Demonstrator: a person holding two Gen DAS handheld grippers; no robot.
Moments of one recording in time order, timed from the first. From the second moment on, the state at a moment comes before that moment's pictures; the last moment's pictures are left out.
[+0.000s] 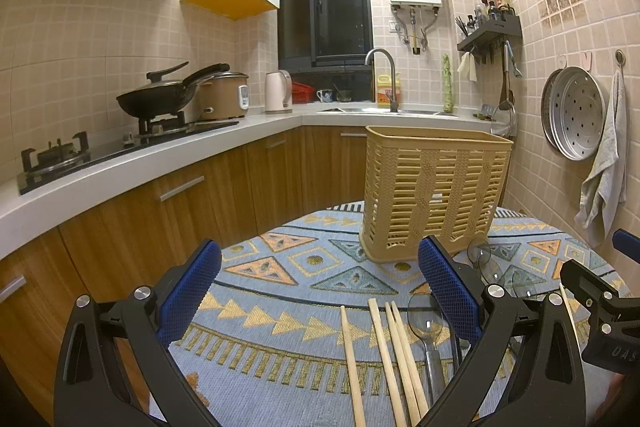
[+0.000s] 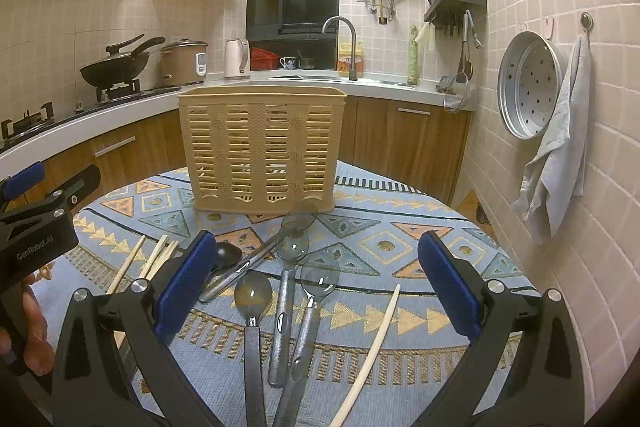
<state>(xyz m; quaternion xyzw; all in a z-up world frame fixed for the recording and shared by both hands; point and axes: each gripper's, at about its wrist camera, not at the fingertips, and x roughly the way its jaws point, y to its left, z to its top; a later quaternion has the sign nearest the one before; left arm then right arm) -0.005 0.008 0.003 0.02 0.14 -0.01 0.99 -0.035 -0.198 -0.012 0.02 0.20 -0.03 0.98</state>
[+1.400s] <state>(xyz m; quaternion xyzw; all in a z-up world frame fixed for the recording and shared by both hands) 0.000 0.006 -0.002 0.02 0.15 -0.02 0.99 -0.035 -0.198 -0.012 0.02 0.20 -0.03 0.98</state>
